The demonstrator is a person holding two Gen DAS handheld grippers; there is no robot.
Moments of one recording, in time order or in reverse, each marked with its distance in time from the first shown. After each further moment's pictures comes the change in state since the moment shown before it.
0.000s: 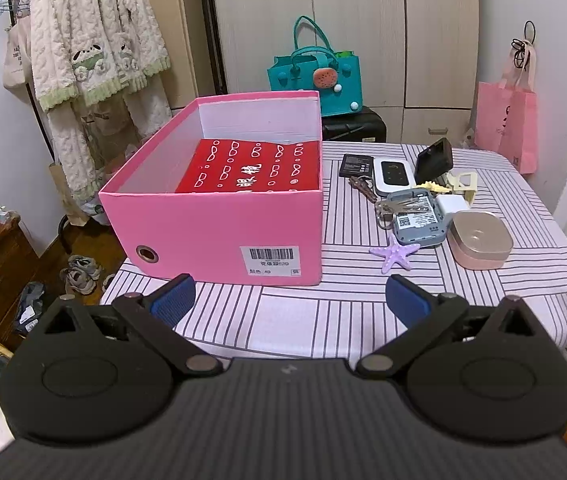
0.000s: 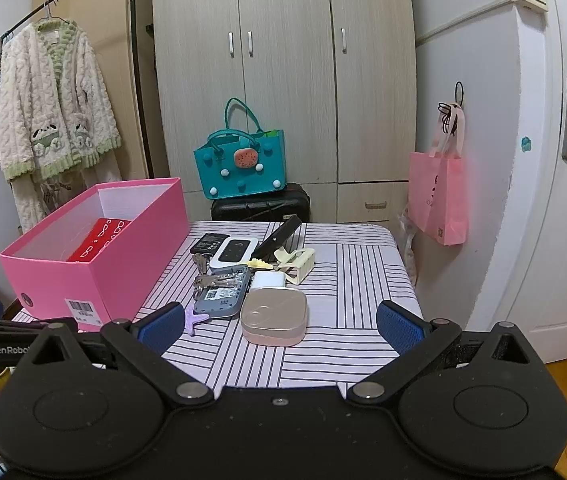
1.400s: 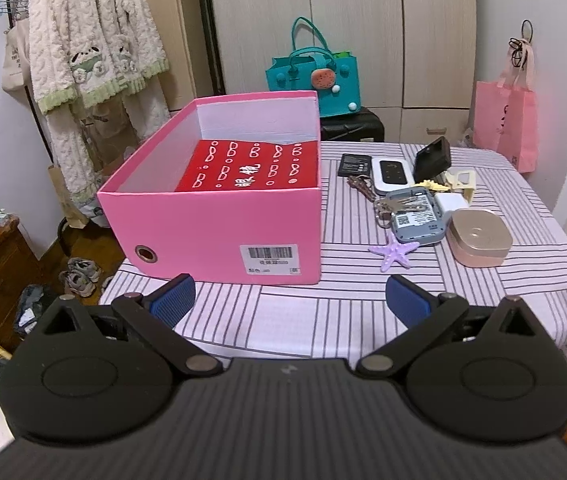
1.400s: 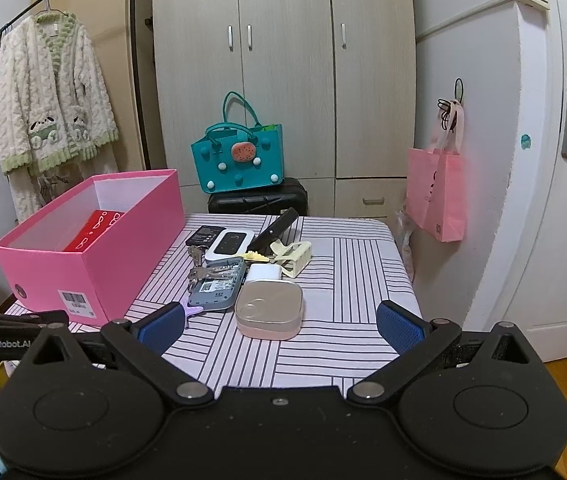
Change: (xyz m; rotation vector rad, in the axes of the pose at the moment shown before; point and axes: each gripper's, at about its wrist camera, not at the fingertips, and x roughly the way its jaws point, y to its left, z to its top) left arm 0.000 0.003 -0.002 0.001 -0.002 -0.016; right arm 0.005 0.005 -0.005 -0.013 0.010 -0.014
